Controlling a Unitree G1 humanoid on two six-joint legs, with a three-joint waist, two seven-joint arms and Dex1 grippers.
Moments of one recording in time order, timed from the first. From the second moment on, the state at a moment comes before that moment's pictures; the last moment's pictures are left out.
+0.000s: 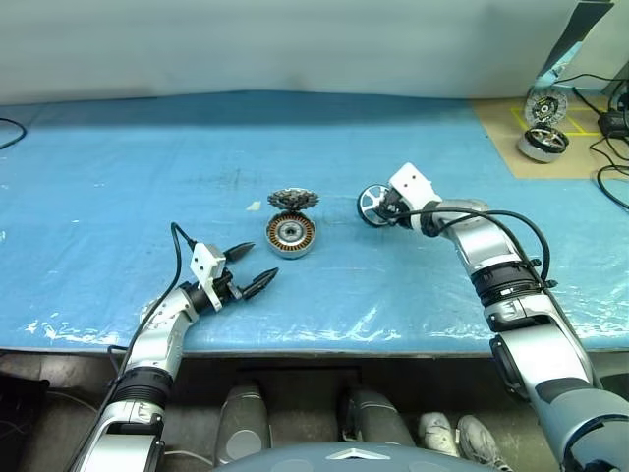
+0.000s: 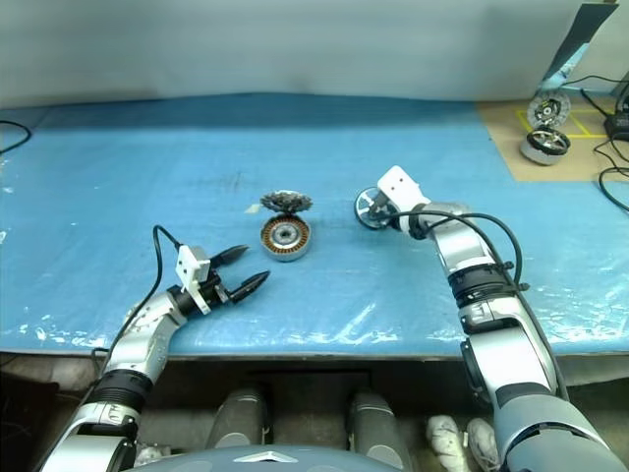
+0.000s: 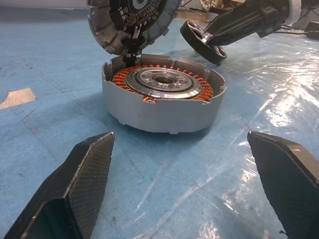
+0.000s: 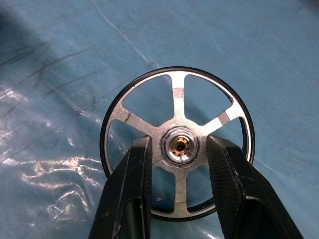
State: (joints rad) left arm -0.24 0.31 0.05 0.49 -0.34 -0.25 -0.99; right arm -0.76 -0.47 0.17 0.51 -0.07 0.39 0.72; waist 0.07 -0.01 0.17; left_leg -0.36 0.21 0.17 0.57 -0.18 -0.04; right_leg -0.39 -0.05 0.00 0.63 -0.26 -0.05
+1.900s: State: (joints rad) left arm -0.27 0.30 0.03 0.37 -0.33 -0.15 -0.93; right arm -0.72 -0.22 0.15 0.26 0.32 0.59 0.82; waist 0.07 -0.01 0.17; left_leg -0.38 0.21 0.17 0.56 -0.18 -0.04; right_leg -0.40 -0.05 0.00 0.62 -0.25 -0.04
